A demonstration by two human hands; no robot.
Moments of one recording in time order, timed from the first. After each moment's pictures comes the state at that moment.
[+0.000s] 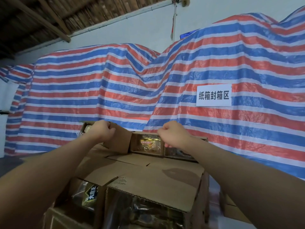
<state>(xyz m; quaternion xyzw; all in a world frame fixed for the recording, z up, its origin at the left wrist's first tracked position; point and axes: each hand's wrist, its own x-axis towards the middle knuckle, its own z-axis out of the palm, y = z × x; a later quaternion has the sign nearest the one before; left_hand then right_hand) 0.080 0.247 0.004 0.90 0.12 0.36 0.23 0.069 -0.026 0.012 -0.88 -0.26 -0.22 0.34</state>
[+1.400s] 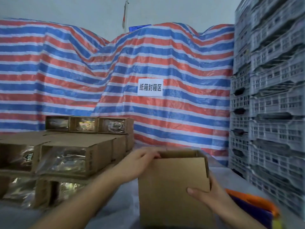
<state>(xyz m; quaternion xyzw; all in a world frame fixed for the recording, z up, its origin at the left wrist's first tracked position) -0.174 -0.130 -0.116 0.83 -0.34 0.13 0.42 -0.217 -0.392 -0.193 -0.76 -0.16 -0.22 0.59</state>
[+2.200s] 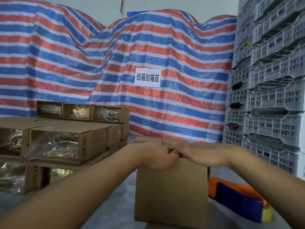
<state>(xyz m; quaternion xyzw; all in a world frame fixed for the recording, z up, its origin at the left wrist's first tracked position) -0.182 -0.190 -0.096 0.92 -0.38 0.07 0.10 -0.246 -0.360 -0.076 -0.96 -0.18 0.02 0.22</state>
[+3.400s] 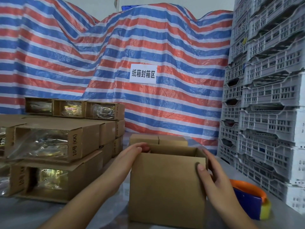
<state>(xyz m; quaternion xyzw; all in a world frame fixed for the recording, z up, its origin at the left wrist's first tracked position) -0.171 -0.155 -0.150 0.73 -0.18 0.02 0.66 -0.236 -0.397 -0.207 -0.76 -0.07 -0.33 0.55</state>
